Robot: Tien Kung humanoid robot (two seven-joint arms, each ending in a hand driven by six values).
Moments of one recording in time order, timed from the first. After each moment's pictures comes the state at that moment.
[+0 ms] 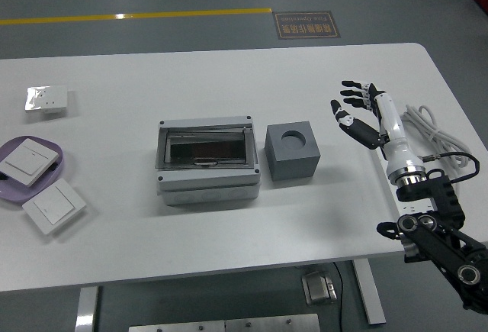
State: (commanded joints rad) left arm 0.02 0.29 -0.11 -0.30 0.19 0.08 0.04; right arm 0.21 -0.38 0.97 1.43 -1.30 -0.56 0.13
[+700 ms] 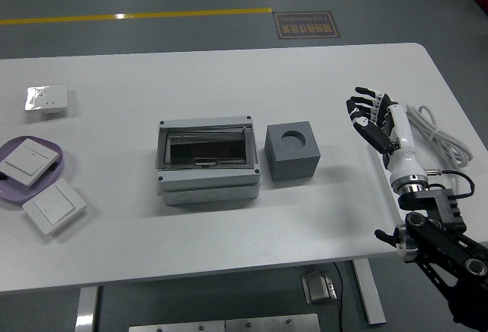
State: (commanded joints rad) left arm 0.02 0.28 -0.11 -0.30 0.18 0.07 0.05; right arm 0.20 -0.36 0.95 1.38 -0.92 -0.56 0.31
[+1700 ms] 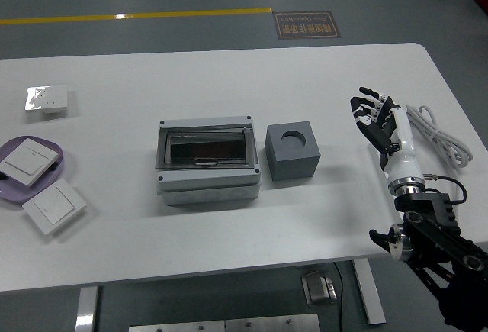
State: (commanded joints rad) left arm 0.02 0.29 -0.08 -0.27 0.00 0.05 -0.01; right arm 0.20 -0.34 0.94 1.35 -0.79 -0.54 0.39
